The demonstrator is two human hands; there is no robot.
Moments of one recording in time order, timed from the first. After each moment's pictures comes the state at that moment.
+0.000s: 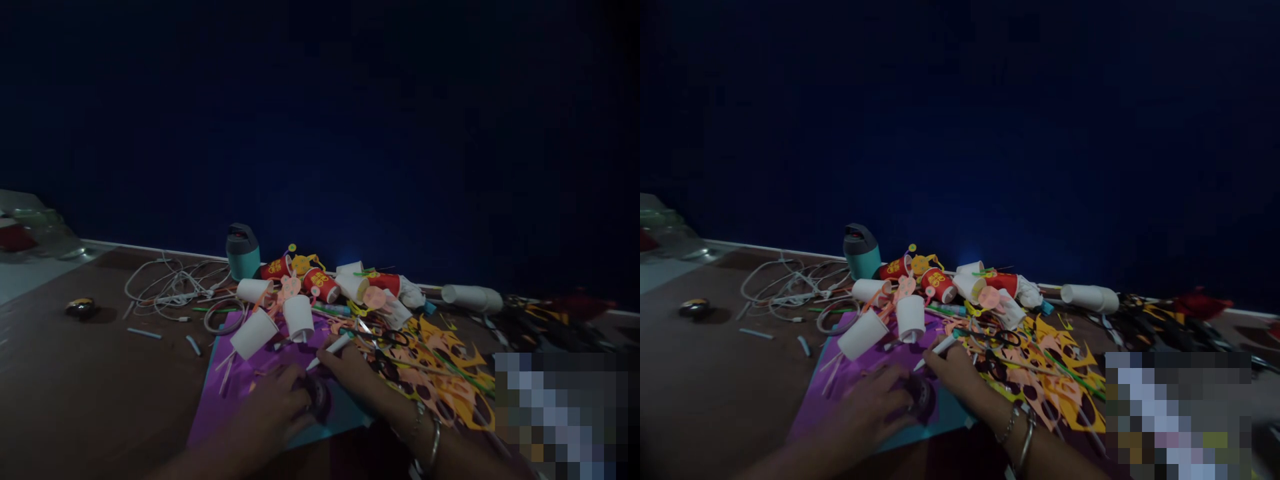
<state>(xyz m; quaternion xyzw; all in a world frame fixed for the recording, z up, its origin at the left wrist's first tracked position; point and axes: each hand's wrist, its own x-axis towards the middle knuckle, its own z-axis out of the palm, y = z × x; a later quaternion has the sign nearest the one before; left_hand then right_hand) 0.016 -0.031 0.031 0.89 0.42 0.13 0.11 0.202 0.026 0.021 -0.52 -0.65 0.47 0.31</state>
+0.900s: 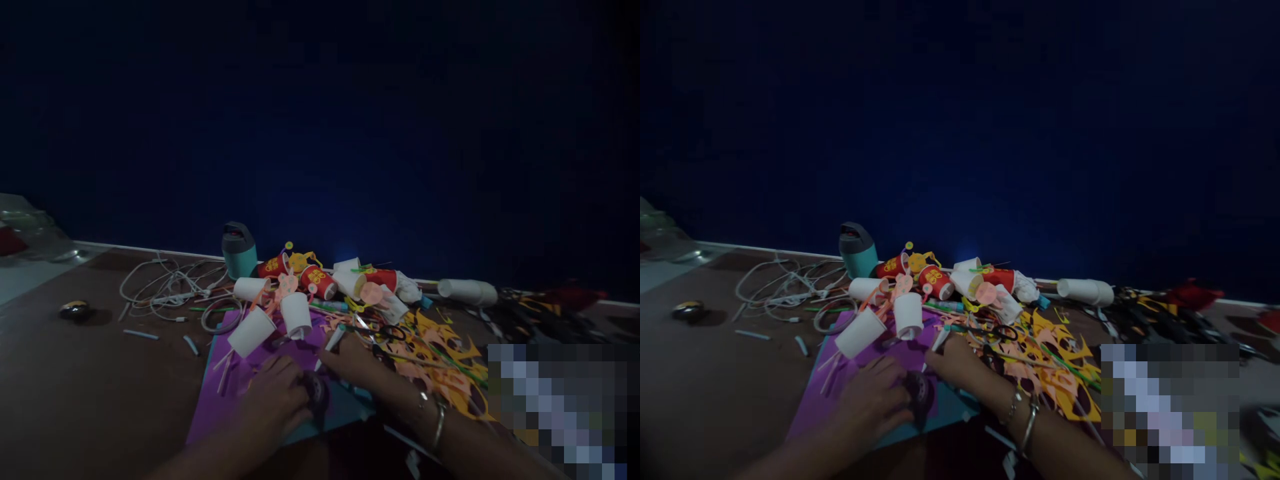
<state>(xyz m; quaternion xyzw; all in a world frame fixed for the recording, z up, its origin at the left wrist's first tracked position) 0.015 -0.025 0.025 0.90 0.40 0.14 0.07 0.208 0.030 0.043 -0.53 -0.71 0.41 0.24</state>
